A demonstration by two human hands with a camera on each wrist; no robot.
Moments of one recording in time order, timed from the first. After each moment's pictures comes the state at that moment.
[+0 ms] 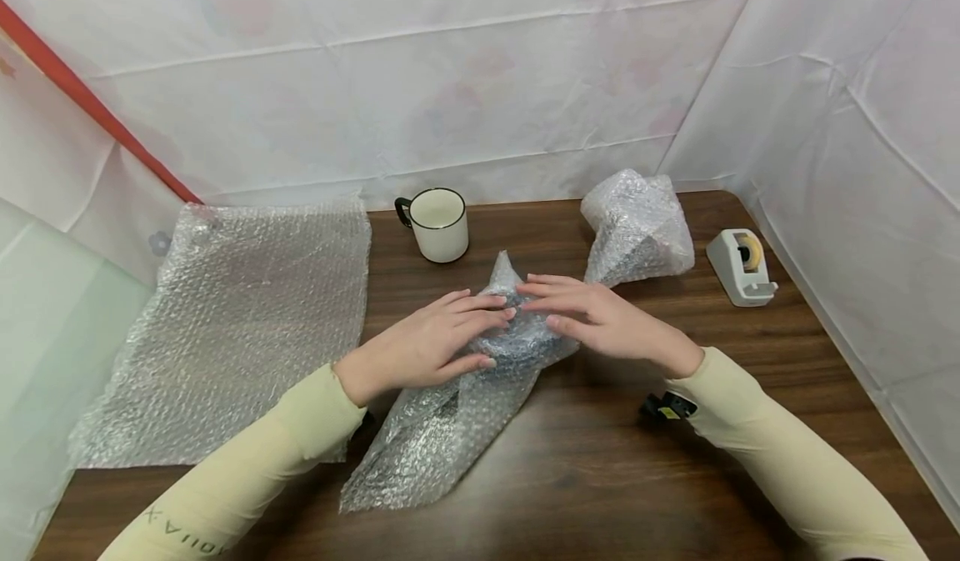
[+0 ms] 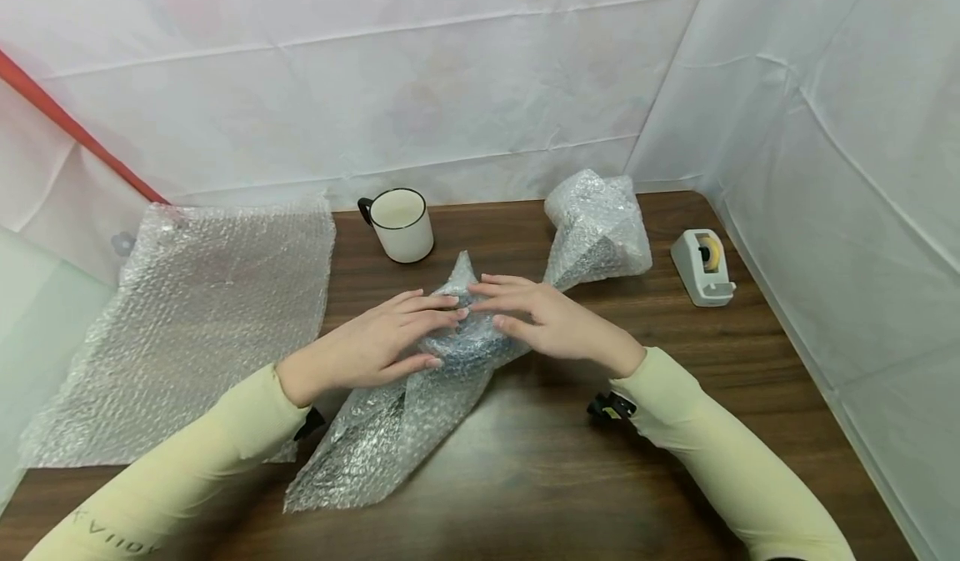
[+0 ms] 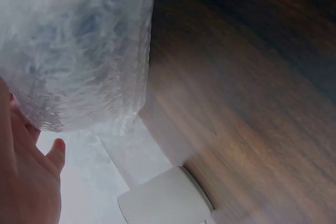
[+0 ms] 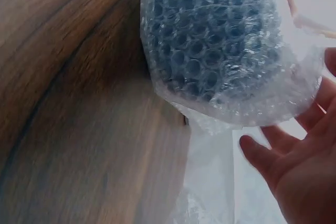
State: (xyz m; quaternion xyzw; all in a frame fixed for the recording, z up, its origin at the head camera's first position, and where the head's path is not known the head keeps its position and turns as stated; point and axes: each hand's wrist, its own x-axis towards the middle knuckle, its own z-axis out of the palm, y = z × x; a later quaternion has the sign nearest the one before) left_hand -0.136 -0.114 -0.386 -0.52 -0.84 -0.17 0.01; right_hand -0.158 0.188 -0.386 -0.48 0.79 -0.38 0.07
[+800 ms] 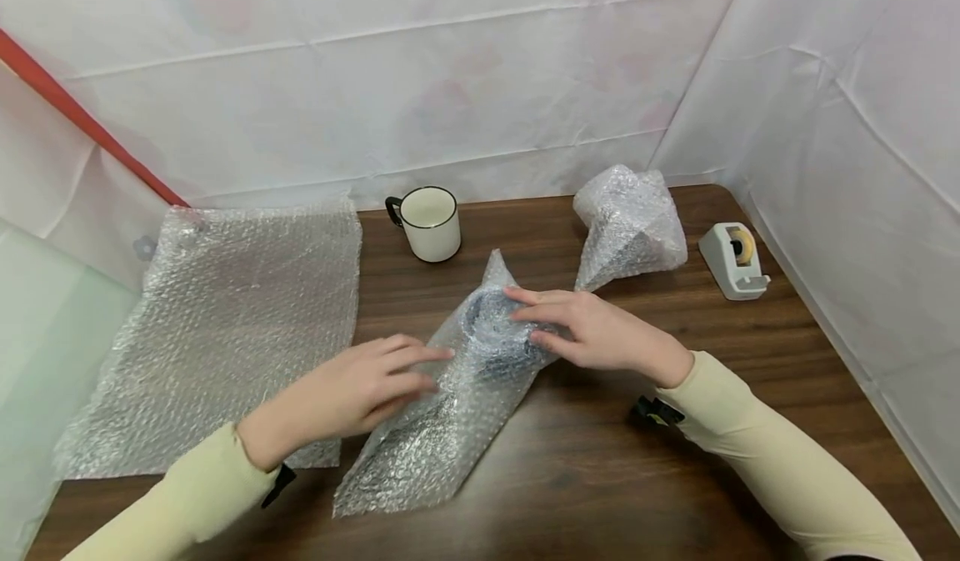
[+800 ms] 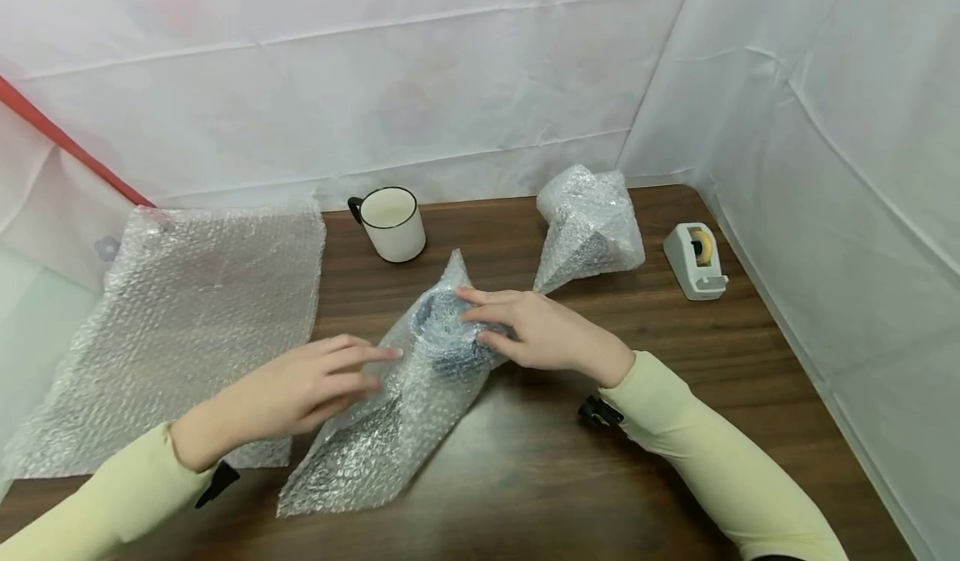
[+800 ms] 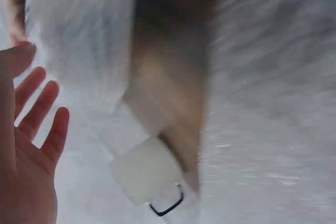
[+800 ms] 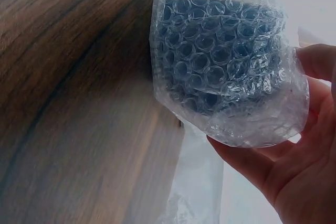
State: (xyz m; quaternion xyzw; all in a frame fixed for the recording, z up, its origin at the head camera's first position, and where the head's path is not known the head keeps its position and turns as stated) left_hand -0.091 -0.172 -0.371 -0.58 -0.80 -0.16 0.06; right_hand -0.149 0.180 -0.388 -0.49 0.81 -0.31 0.04
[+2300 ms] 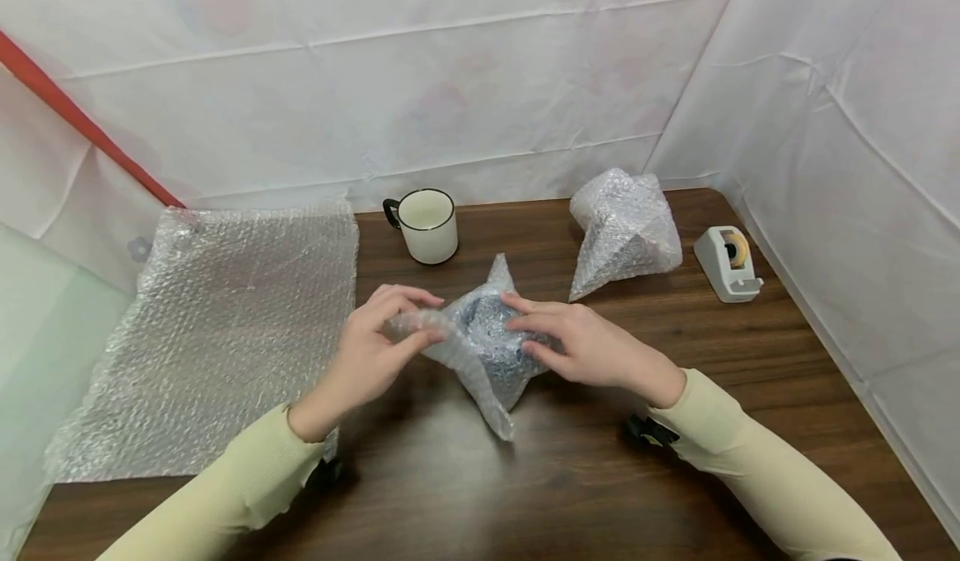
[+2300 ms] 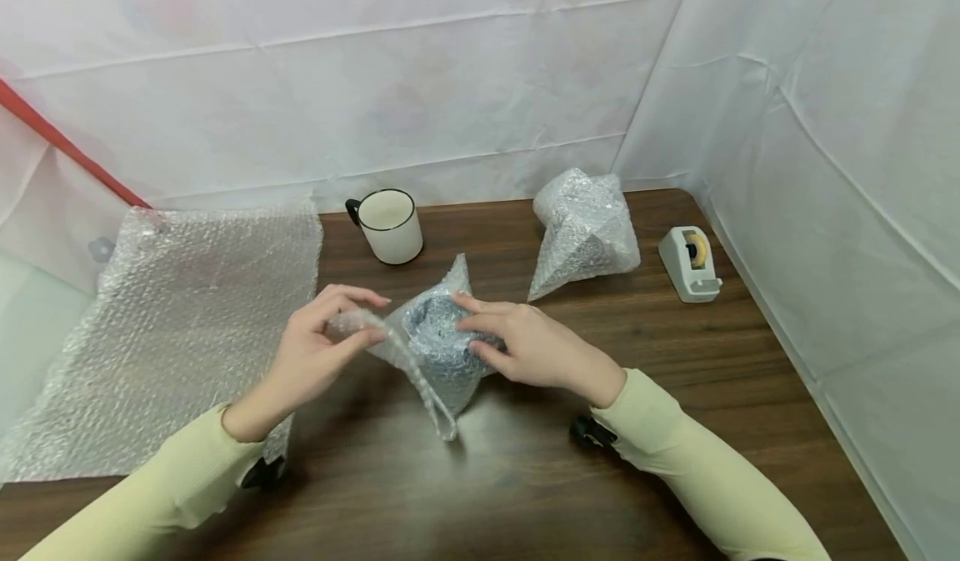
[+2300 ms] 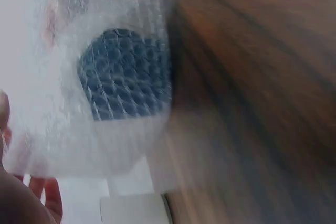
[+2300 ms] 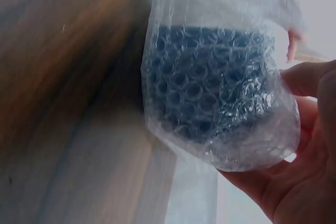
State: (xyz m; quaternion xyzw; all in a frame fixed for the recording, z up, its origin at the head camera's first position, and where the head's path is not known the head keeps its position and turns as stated) left_hand -0.104 -0.133 -0.376 -0.26 -0.80 -0.52 0.13; right_hand -0.130 0.170 -0.389 -0.45 0.84 -0.31 0.01
